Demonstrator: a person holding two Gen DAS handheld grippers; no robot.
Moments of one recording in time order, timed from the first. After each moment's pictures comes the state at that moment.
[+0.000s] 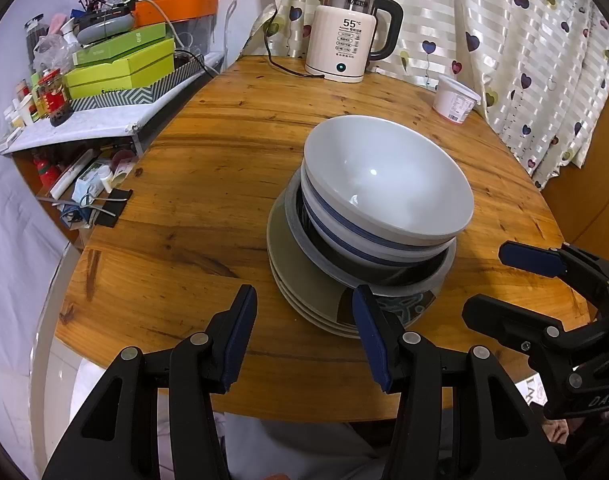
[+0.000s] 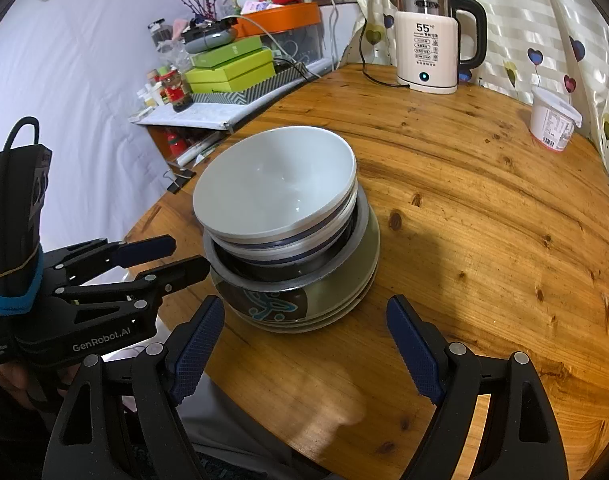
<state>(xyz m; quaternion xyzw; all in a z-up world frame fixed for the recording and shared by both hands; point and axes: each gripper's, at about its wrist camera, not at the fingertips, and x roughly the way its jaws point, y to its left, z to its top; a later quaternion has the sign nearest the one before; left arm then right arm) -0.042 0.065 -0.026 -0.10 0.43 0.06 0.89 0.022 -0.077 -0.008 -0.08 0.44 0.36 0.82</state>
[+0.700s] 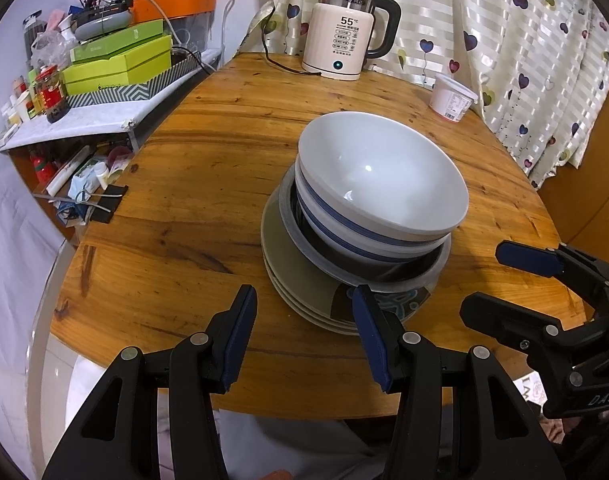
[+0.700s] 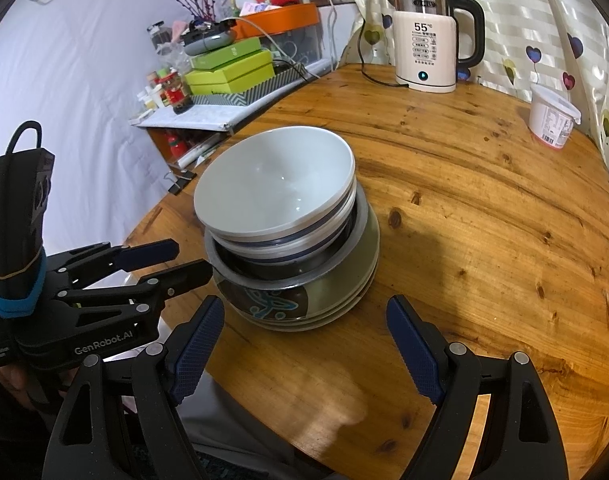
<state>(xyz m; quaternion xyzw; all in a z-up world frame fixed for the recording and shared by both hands) -0.043 0.062 -0.027 -0.11 0.44 0.06 0.89 0.020 -0.077 -0.007 -0.08 0.44 0.36 0.82</state>
